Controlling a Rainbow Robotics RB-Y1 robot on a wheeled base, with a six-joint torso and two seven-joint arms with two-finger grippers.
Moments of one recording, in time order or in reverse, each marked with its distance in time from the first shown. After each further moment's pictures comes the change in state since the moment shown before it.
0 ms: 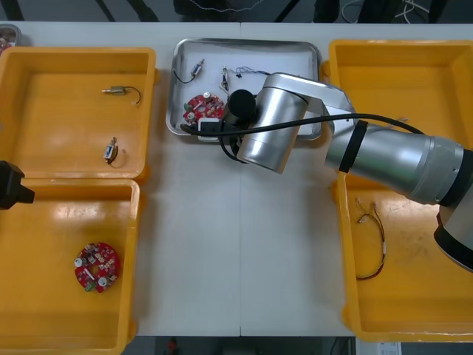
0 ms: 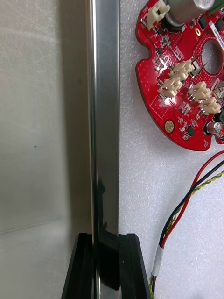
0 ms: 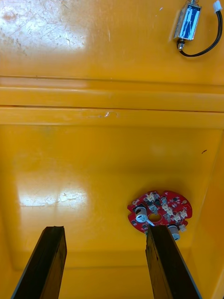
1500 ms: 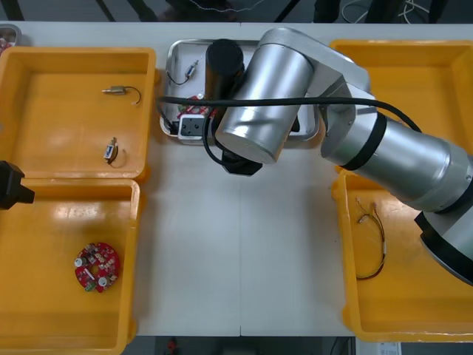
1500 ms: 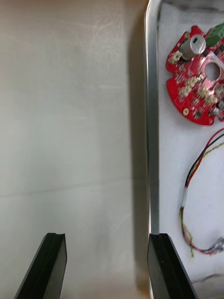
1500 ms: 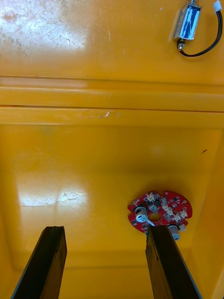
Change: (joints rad) right arm 0.077 0.040 -0.270 -0.358 -0.093 0.511 0.000; left arm 0.000 0.000 0.000 -0.001 0.000 0.000 0.000
